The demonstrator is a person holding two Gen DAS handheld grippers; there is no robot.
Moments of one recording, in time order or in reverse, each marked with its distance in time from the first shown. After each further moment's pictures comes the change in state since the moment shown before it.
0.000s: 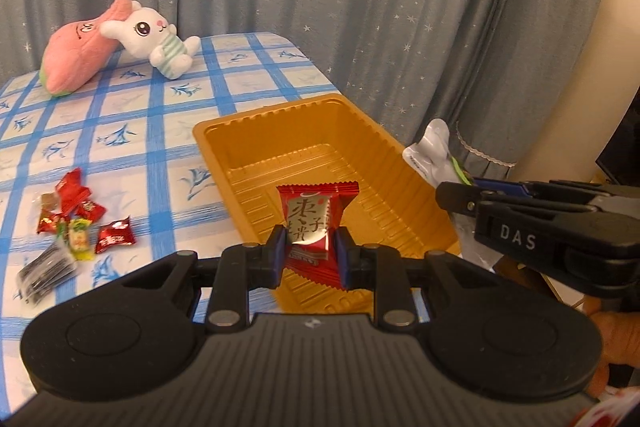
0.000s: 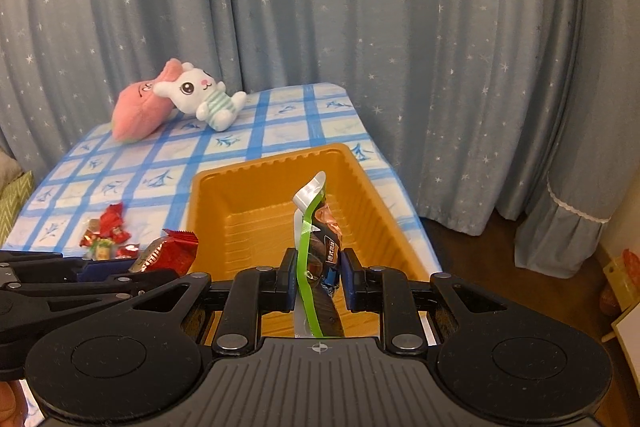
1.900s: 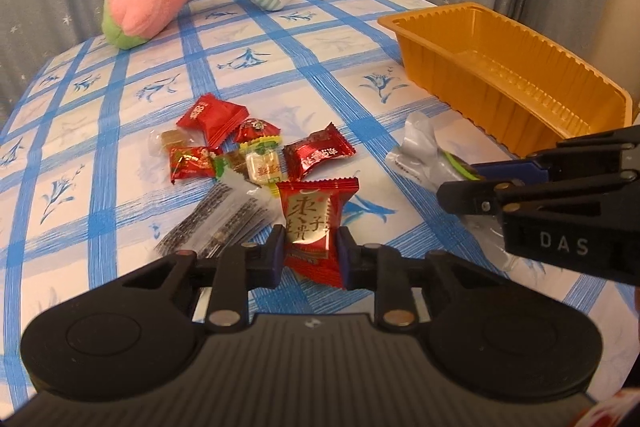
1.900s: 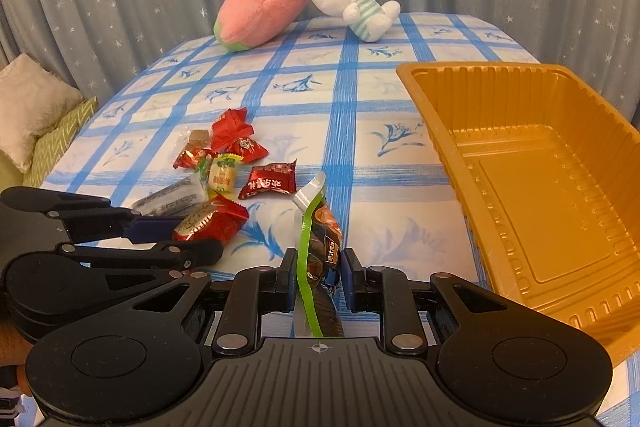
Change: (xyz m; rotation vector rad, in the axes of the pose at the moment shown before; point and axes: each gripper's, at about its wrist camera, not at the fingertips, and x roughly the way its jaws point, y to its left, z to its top) left arm 0.025 0.194 -0.068 0.142 0.088 0.103; right arm 0.114 0.175 -0.062 -0.082 0.142 0.210
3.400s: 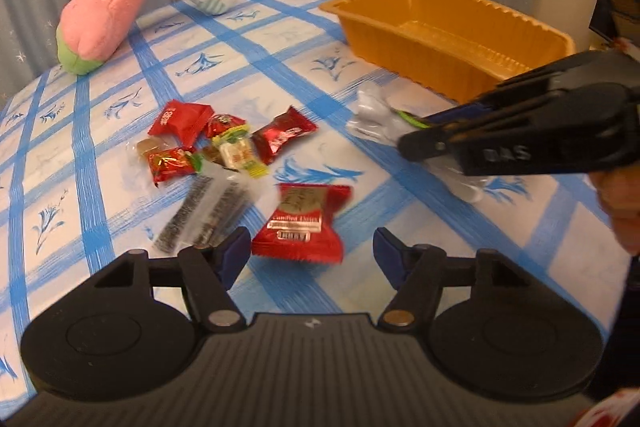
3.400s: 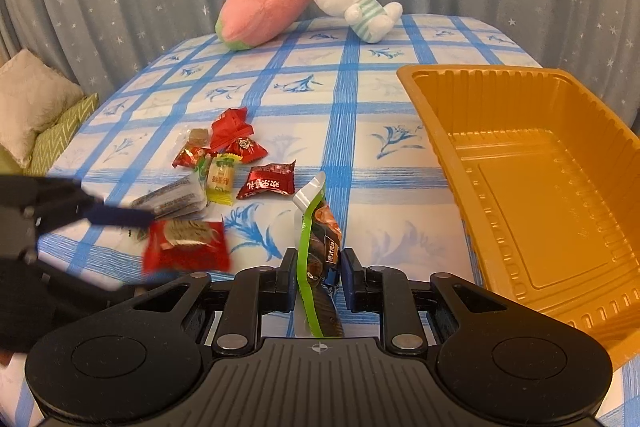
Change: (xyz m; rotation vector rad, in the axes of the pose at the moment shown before) left arm -0.020 0.002 -0.013 0.187 0.009 -0.121; right arm 0.002 -0.003 0.002 -0.009 0.006 -0.002
